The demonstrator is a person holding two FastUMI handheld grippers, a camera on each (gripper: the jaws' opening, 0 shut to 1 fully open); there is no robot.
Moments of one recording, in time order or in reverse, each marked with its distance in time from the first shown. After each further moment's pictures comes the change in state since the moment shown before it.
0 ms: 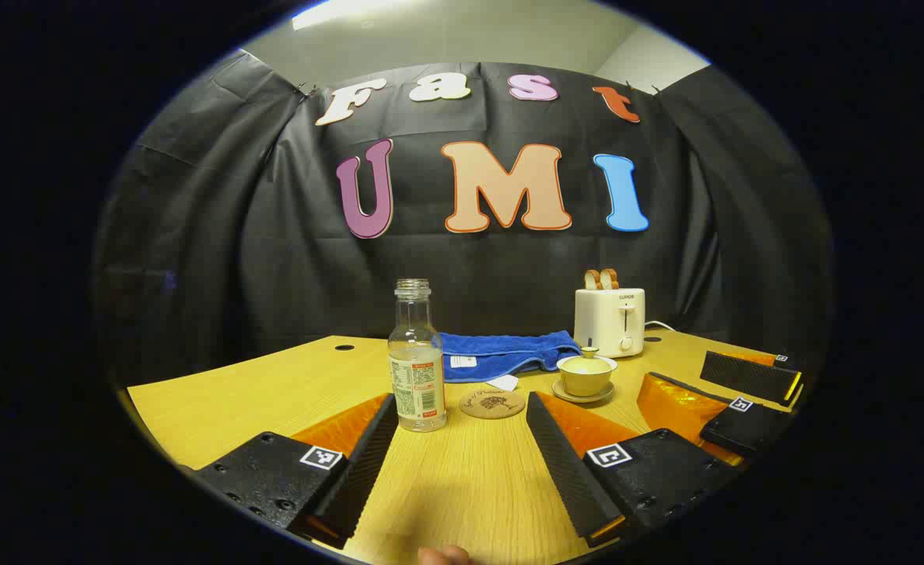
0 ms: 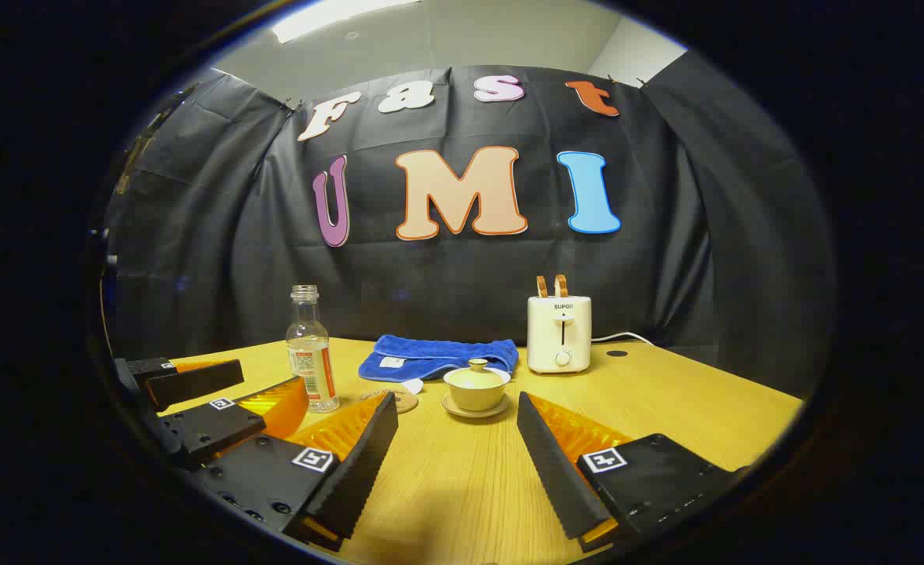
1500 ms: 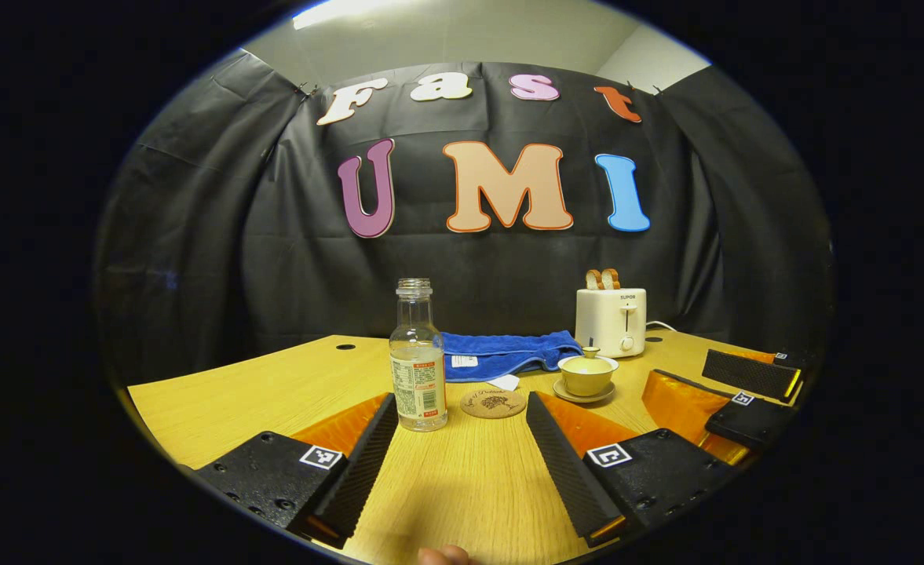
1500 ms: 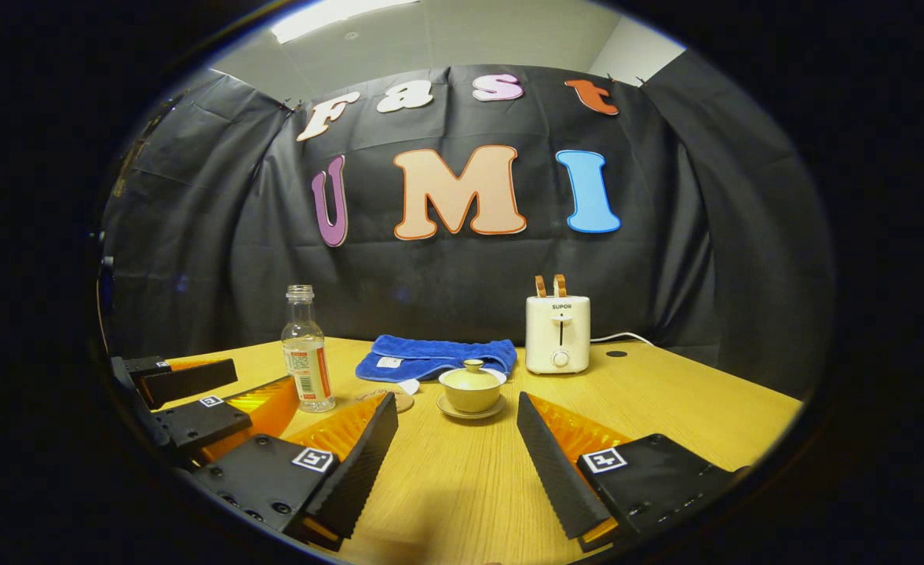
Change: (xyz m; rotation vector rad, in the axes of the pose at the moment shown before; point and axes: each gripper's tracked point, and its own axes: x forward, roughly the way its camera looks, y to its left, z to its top) left arm 0.001 0.001 -0.001 -0.003 0.002 0.006; right arm 0.008 -0.010 0.000 -0.003 0.002 0.007
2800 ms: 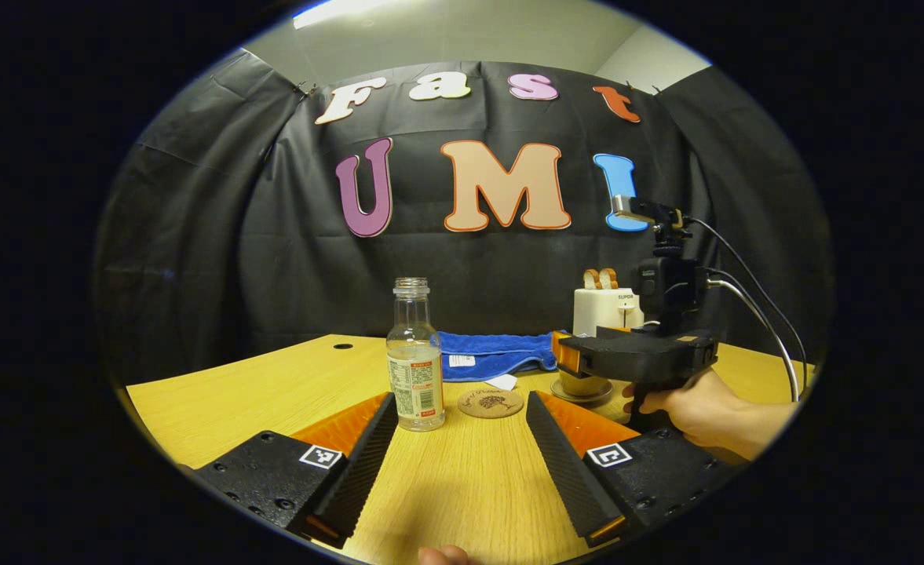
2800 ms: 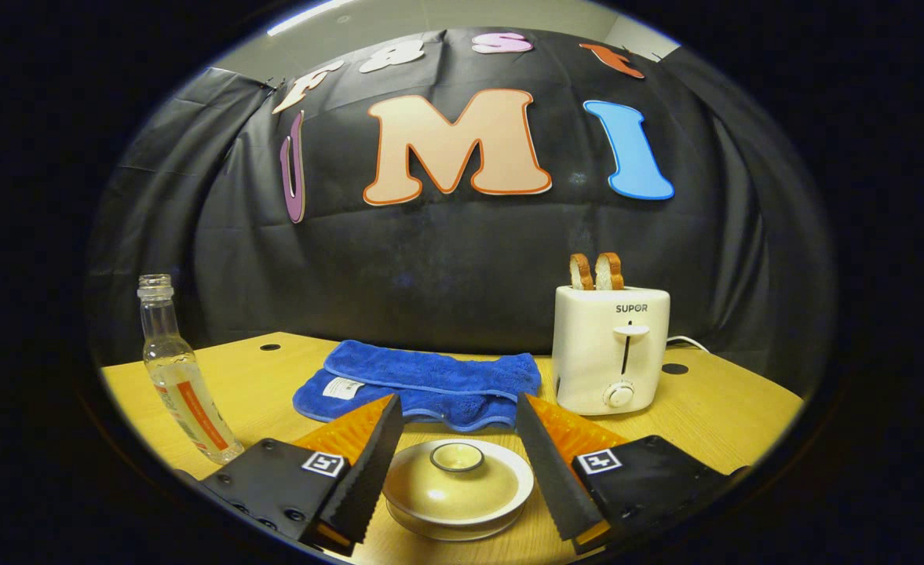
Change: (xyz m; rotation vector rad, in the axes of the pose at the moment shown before) left arm 0.000 0.000 0.000 -0.001 0.004 -0.009; right arm 0.219 -0.004 -0.023 -0.002 0.086 0.042
